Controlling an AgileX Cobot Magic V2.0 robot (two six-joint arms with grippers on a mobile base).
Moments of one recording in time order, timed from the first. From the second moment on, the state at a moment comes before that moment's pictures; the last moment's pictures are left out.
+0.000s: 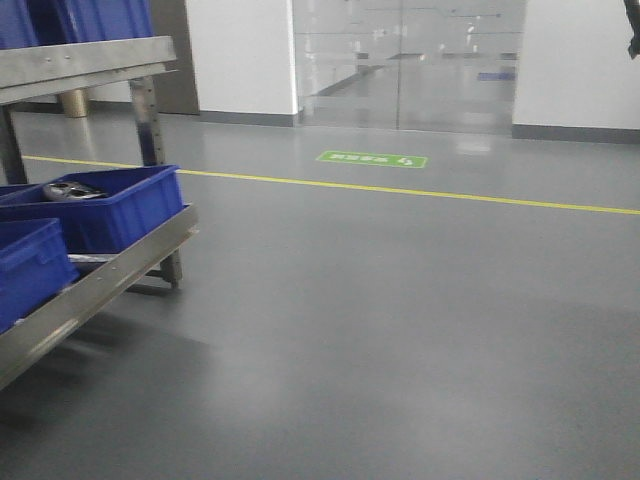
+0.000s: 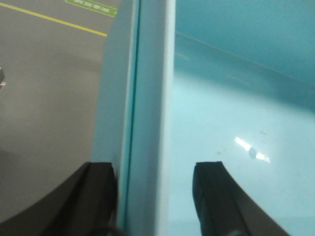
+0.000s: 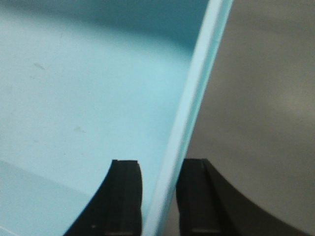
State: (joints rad) left arm -0.11 1.65 -2.16 -0.30 0.97 -0.05; right arm 0.37 1.70 -2.15 0.17 1.07 0.10
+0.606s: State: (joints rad) left arm -0.11 1.65 -2.16 -0.30 0.97 -0.05; right arm 0.37 1.70 -2.15 0.17 1.07 0.10
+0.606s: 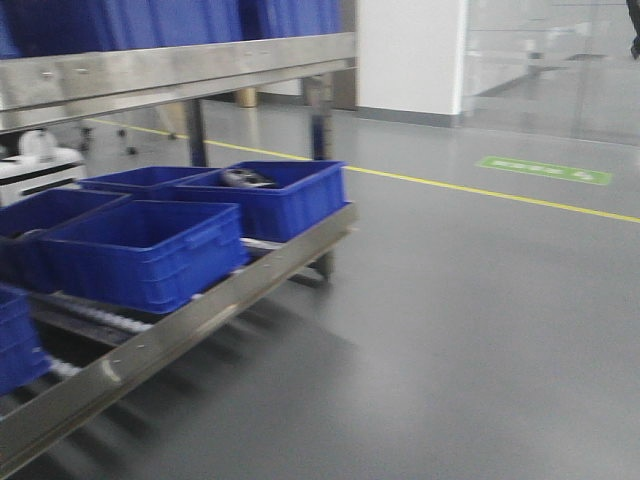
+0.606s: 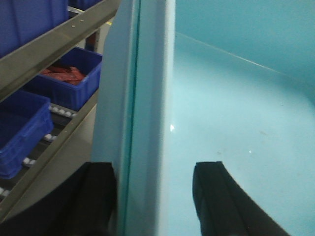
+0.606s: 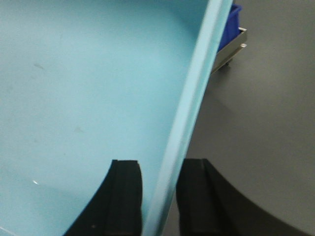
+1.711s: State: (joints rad) left arm -0.11 1.65 -2.16 -0.30 0.97 -0.05; right arm 0.37 1.70 -2.15 0.17 1.07 0.10
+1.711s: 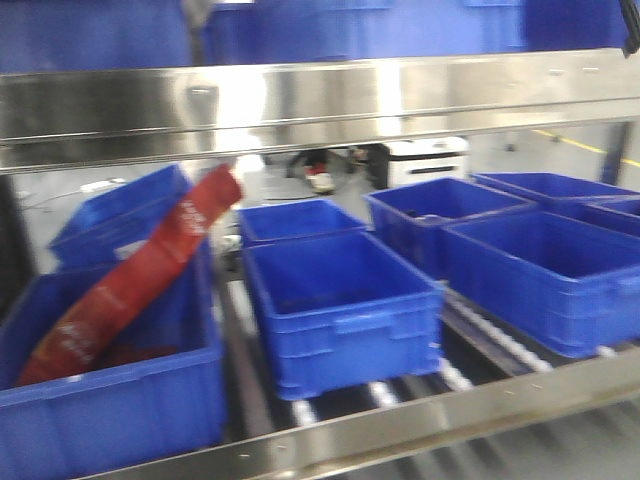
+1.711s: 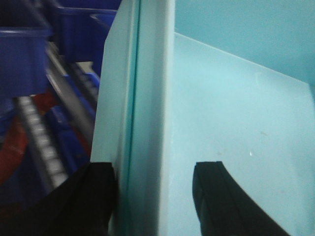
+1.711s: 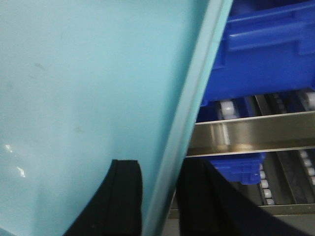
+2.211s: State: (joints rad) left arm -0.11 1.65 -2.16 -0.30 0.97 -0.05; right arm 0.37 1.70 -2.15 0.17 1.07 0.10
